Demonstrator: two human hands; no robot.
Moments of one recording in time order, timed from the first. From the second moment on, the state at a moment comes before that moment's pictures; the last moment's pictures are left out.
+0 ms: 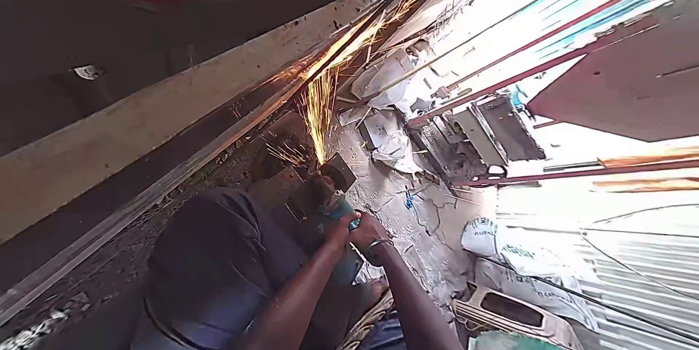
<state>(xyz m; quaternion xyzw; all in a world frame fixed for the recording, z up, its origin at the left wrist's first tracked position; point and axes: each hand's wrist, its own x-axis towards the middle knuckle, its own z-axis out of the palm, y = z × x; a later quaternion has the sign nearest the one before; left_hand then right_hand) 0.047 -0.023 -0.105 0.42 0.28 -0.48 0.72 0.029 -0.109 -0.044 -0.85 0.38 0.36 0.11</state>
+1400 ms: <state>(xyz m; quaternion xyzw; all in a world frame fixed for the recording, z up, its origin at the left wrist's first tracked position) 0.045 -0.020 -0.106 0.39 0.21 -0.51 0.74 0.030 -0.107 -0.043 -0.85 0.38 0.36 0.11</state>
